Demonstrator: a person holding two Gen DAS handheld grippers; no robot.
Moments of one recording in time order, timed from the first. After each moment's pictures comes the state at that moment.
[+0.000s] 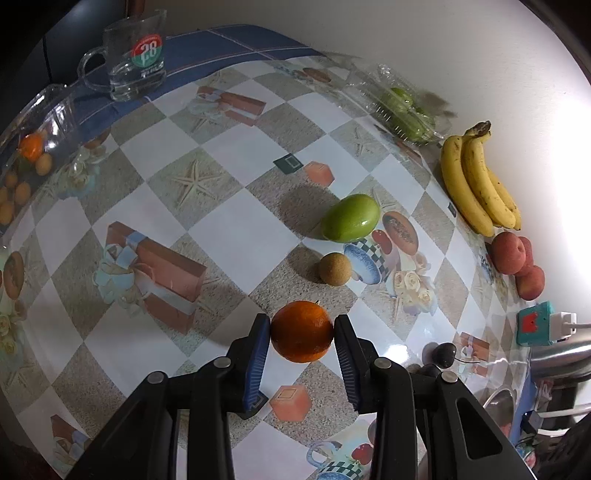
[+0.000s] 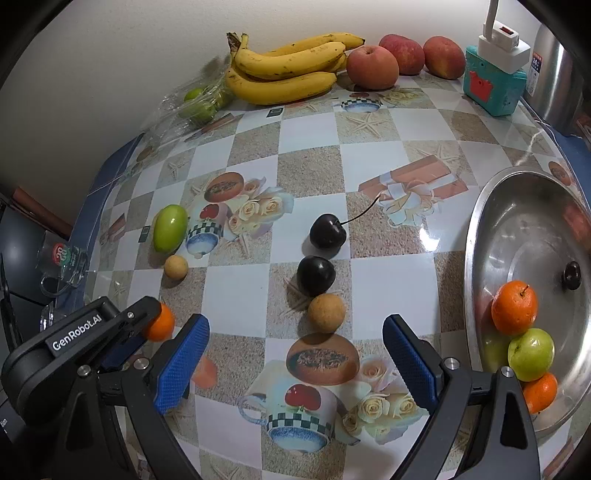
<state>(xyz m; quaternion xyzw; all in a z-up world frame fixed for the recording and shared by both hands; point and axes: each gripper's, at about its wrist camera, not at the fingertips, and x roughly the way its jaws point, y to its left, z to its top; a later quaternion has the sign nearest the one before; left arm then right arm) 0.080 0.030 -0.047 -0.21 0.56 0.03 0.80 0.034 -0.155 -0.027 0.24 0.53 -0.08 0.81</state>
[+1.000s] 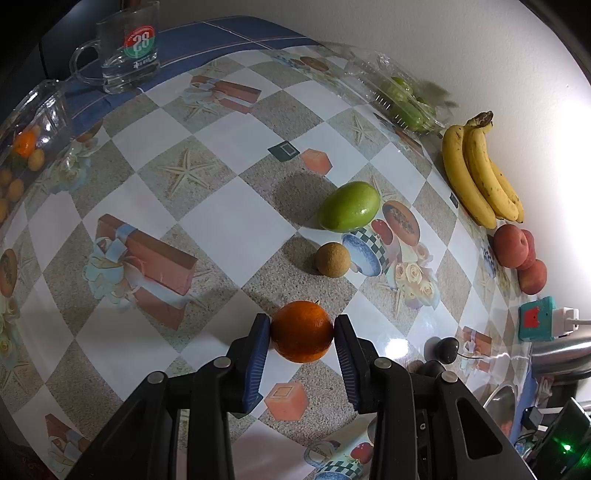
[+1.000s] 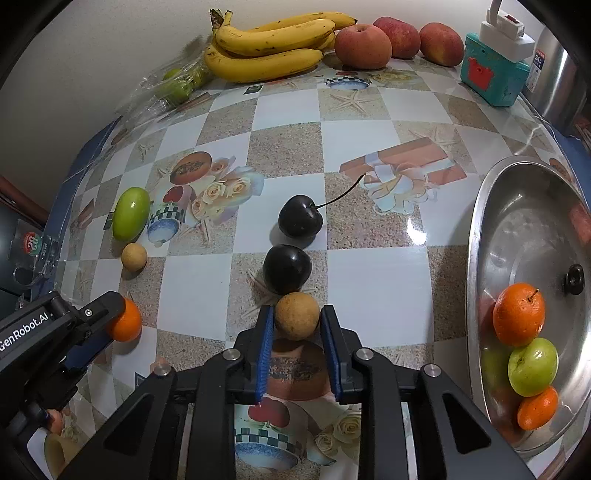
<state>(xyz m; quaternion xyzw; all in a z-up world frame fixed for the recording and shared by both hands) 0.084 0.024 -0.053 -0.21 0.57 0.02 0.79 0.042 -0.162 -0.056 0.21 0.55 -0.10 0.80</state>
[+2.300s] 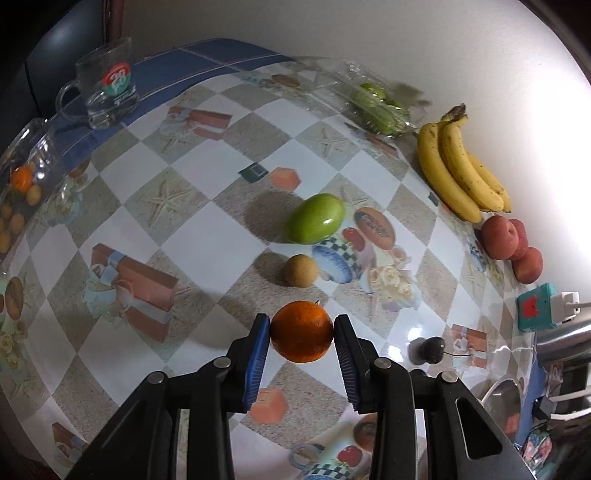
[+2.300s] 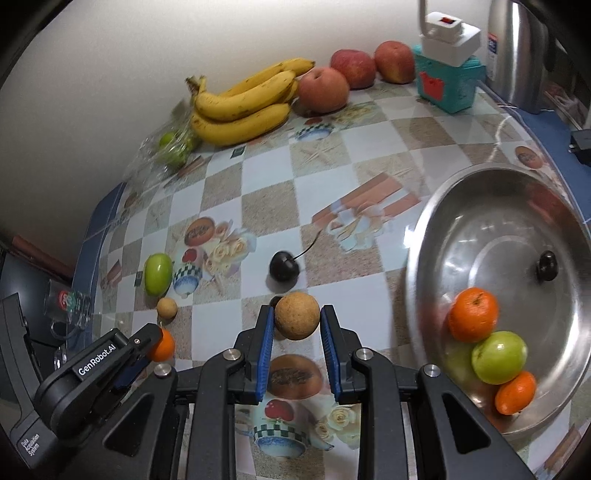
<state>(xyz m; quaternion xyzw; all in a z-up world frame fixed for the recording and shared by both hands) 0.086 0.003 -0.034 -0.17 0.54 0.01 0.82 0.018 -0.199 -0.010 0.29 0.49 -0.12 0.81</state>
